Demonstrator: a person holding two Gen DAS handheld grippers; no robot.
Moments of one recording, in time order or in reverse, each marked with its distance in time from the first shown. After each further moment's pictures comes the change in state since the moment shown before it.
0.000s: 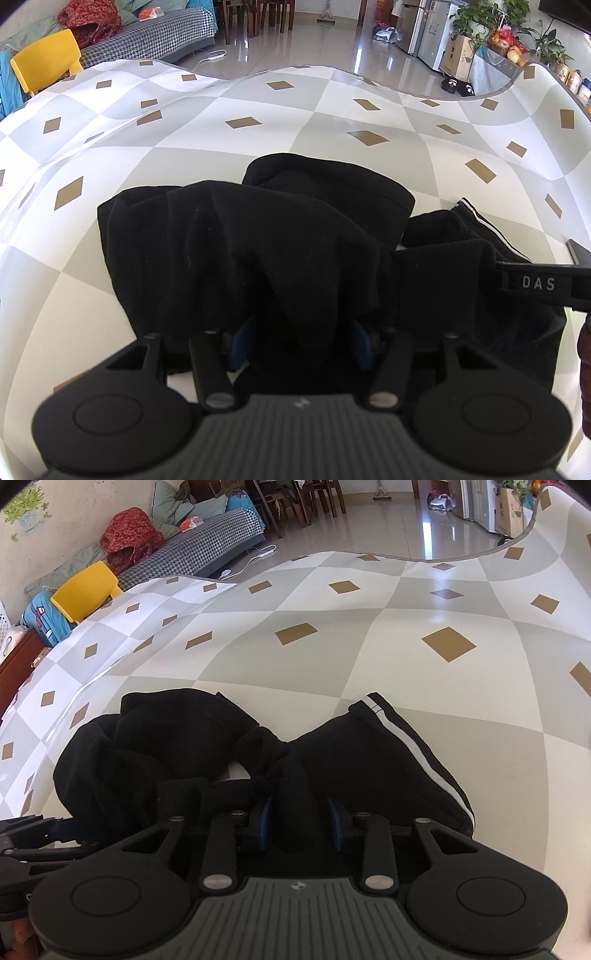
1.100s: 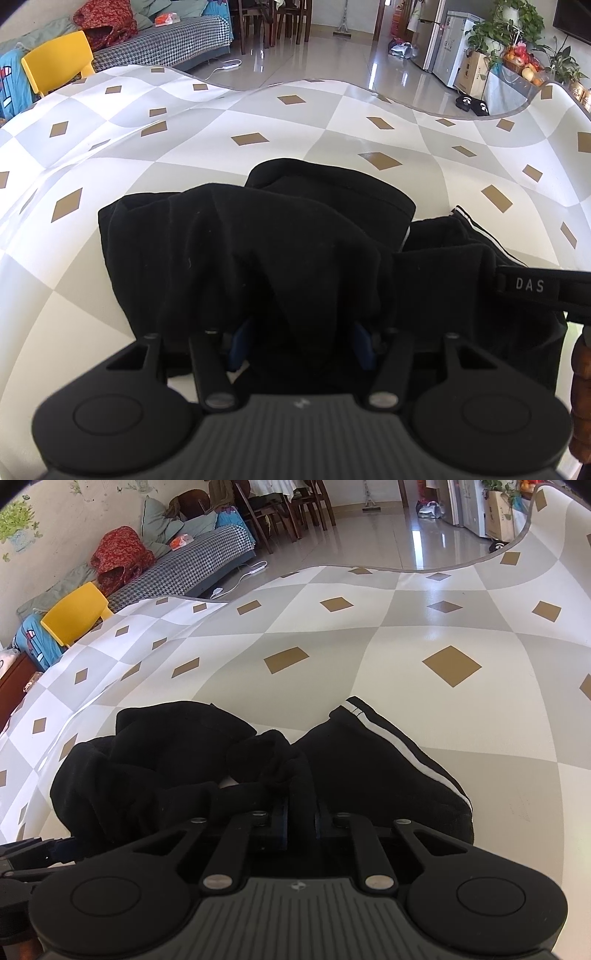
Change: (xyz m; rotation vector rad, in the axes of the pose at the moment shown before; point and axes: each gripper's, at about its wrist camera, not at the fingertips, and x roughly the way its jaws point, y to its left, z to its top) left arm 0.018 -0.003 0.020 -0.049 -0.045 0.029; right arm 0.020 -0.006 0.023 0.051 -0.054 -0.002
